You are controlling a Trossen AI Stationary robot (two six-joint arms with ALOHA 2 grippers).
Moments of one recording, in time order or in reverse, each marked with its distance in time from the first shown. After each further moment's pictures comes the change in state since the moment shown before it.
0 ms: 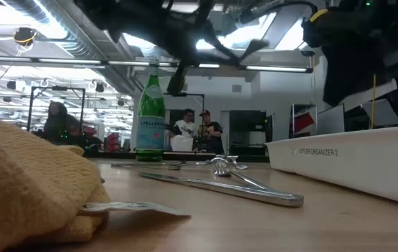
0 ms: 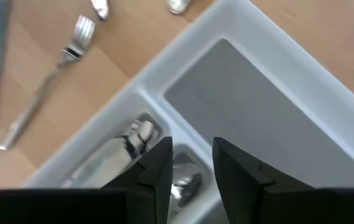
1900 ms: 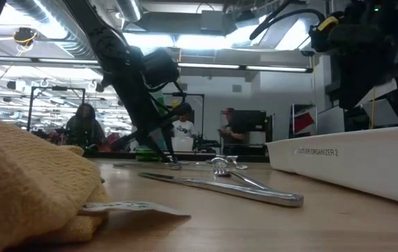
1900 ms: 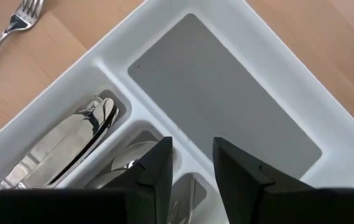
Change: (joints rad) left arm 0.363 0.102 -0.091 -0.460 0.064 -0.200; right arm 0.000 0.000 0.000 -0.122 -0.013 -0.003
